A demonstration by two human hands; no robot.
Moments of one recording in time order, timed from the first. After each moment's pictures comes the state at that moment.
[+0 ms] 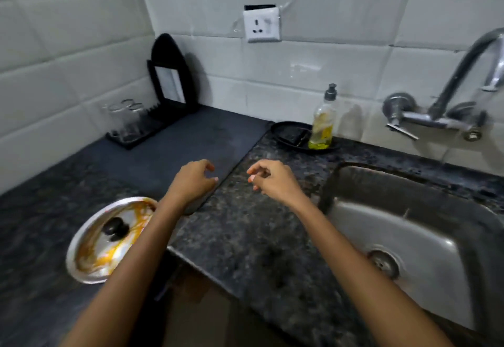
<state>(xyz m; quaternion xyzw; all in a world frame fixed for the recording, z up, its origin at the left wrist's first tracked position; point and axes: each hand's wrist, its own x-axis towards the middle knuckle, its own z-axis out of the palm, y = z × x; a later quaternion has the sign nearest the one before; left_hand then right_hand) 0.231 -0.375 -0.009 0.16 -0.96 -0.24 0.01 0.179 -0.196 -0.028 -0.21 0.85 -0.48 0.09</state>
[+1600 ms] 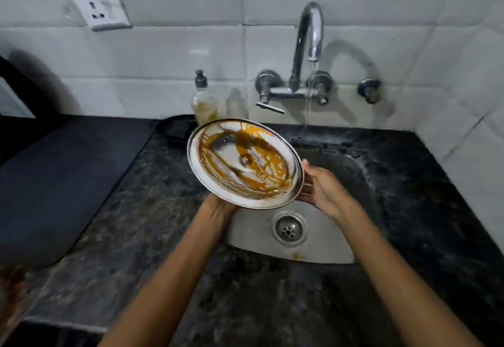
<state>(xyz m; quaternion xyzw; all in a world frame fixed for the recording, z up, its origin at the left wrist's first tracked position) 0.178 -0.100 -0.053 0.27 -0.57 -0.76 -0.14 0.181 0.089 -0.073 0.16 0.60 -0.78 0.09</state>
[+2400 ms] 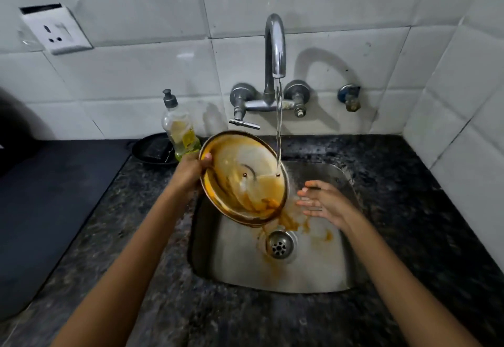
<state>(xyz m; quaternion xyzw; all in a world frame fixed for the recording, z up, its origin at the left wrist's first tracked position) 0.078 -0.105 -0.032 0.06 -0.76 -0.64 -0.09 0.157 0.154 -0.084 0.24 0.66 -0.70 0.13</state>
